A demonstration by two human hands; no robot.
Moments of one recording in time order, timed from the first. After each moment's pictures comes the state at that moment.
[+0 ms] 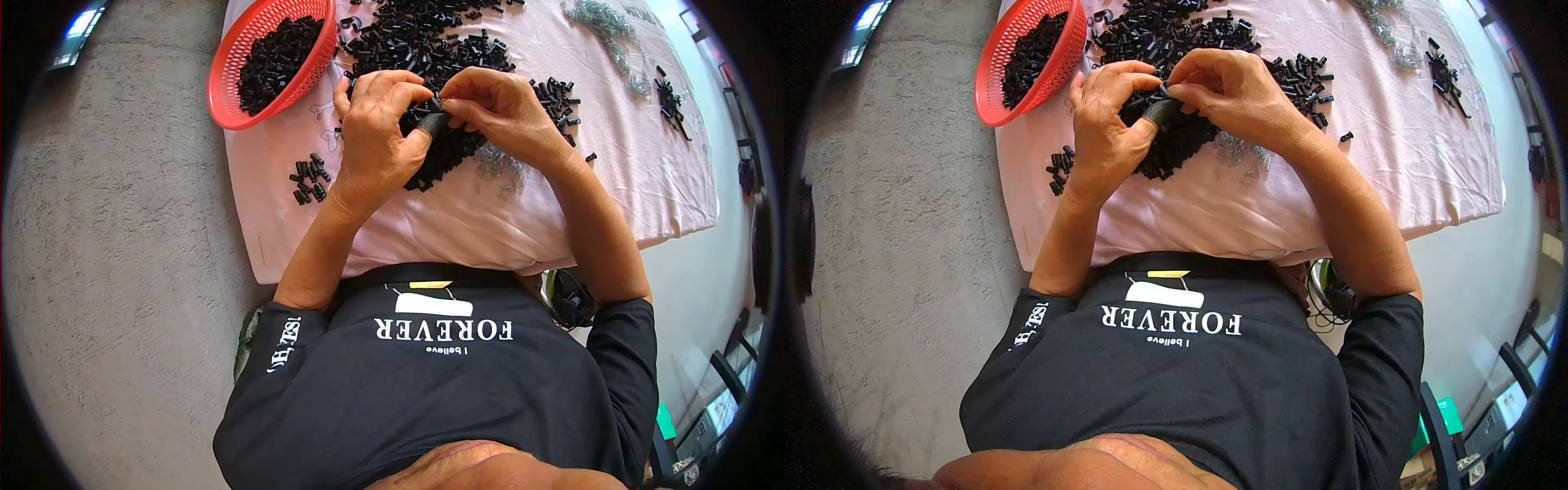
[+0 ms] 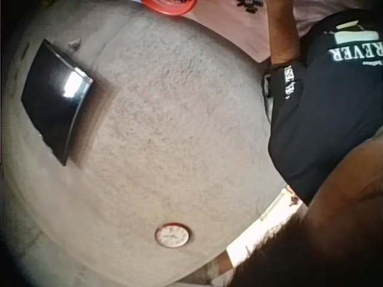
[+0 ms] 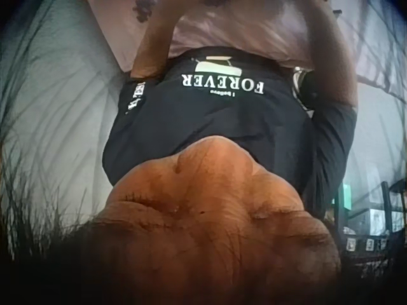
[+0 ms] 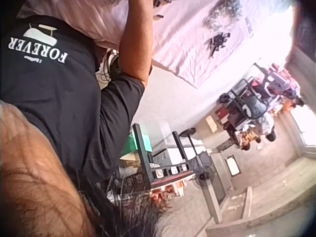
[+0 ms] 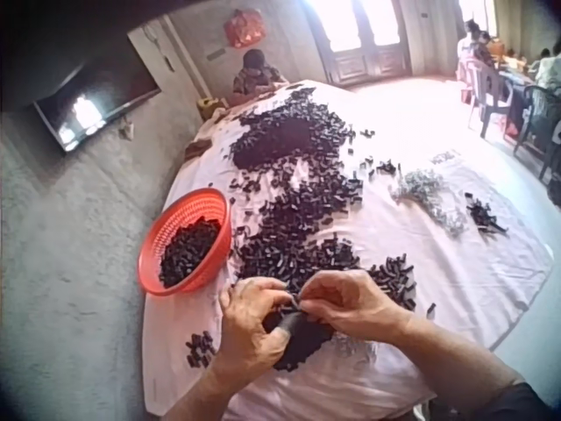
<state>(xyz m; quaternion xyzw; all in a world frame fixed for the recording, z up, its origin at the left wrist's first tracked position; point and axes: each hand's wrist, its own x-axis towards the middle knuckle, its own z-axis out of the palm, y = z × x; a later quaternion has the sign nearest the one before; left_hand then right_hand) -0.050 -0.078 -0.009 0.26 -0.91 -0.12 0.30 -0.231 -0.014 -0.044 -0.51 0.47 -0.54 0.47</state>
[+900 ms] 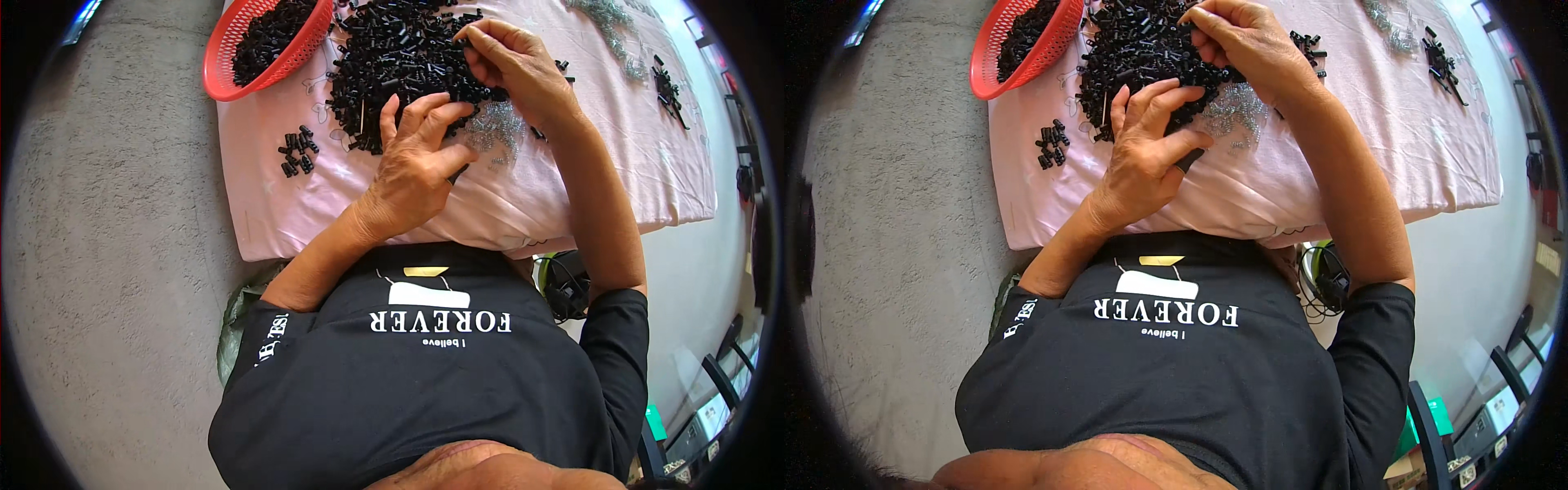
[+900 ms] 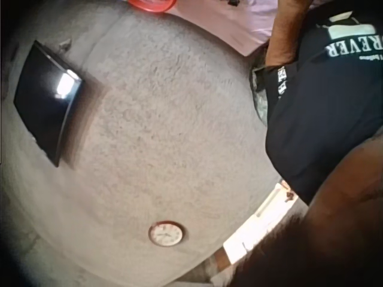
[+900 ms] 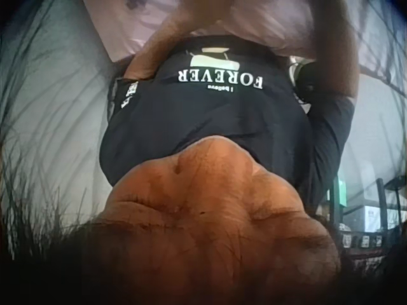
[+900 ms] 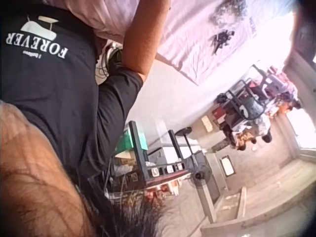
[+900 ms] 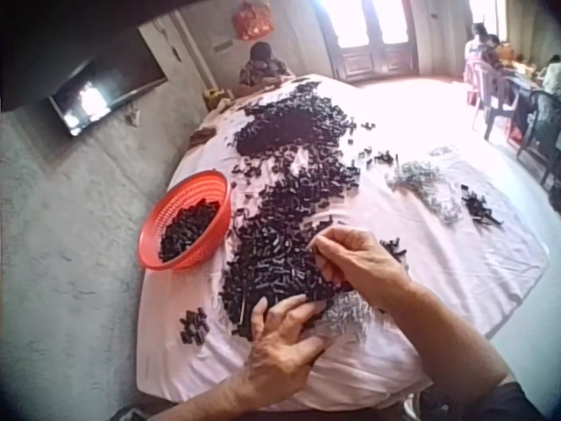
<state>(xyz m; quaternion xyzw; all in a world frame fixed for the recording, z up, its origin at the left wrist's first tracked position) -0.044 -0.007 -0.029 0.18 -0.95 -0.12 0.21 -0.256 -0.022 -0.051 -0.39 0.45 -0.60 0.53</state>
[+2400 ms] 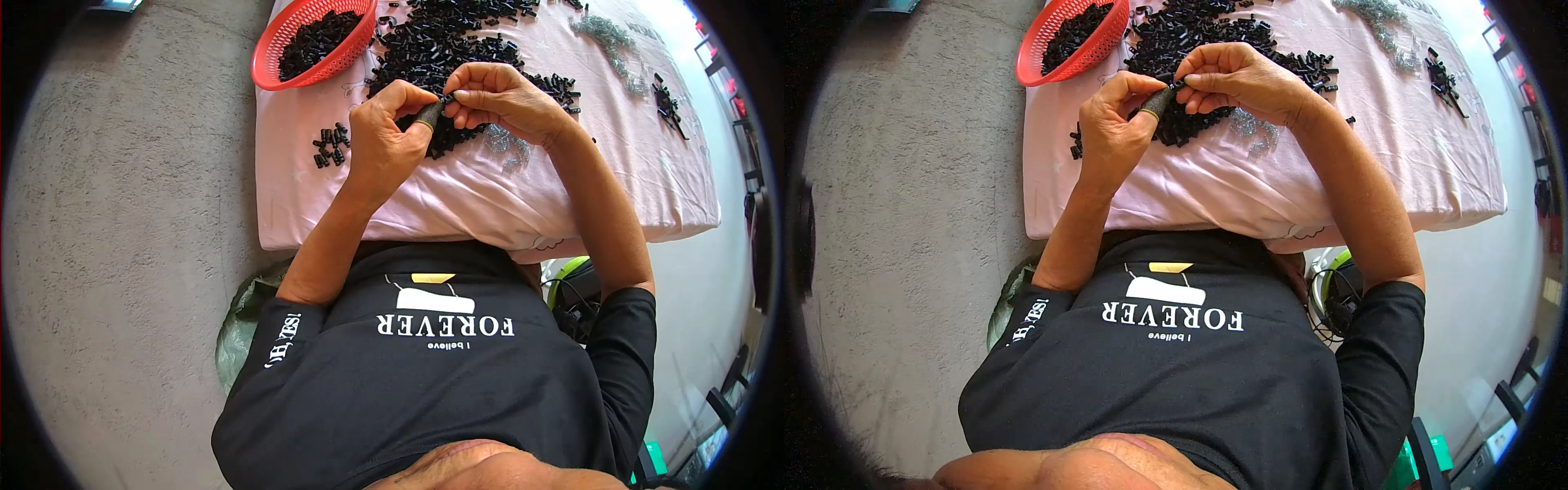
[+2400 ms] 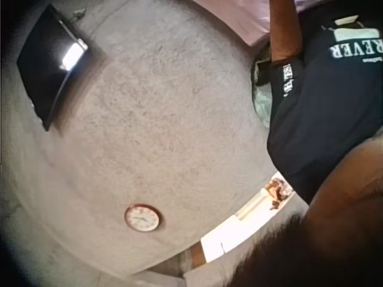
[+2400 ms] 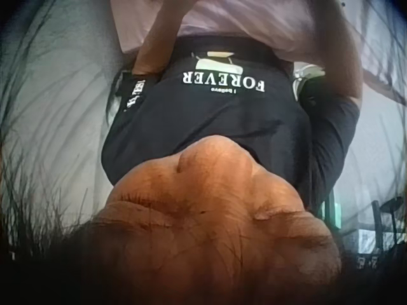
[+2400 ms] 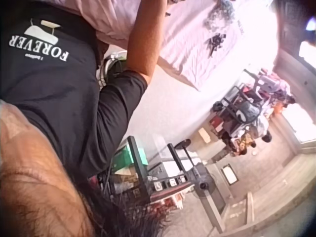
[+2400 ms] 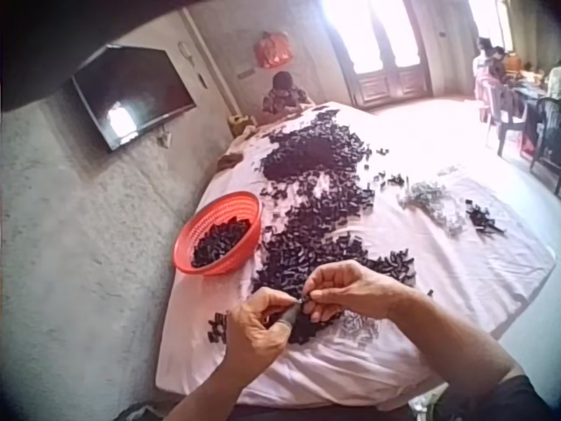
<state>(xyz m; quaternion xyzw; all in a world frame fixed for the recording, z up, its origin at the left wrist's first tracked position) -0.024 -0.023 0.003 0.32 -0.79 -0.34 0.39 -0.234 -0.010 -0.040 -0.48 0.26 -0.48 0.69</state>
